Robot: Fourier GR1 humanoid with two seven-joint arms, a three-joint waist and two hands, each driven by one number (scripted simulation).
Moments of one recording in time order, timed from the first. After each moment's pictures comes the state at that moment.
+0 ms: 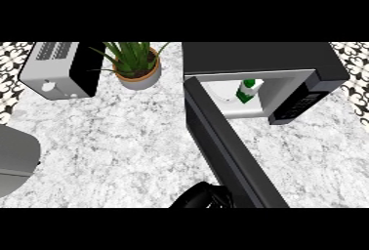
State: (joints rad) left arm -0.25 0.02 -0.95 -1.14 0.01 0.13 -0.19; right arm 0.11 -0.50 -0.28 -0.86 -0.26 0.34 -0.93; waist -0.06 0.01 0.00
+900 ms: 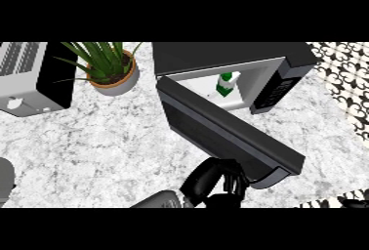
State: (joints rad) left arm -0.53 0.03 -1.07 -1.09 0.30 0.42 -0.18; right arm 0.07 -0.53 -0.18 -1.09 -0.35 0.39 -0.81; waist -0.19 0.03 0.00
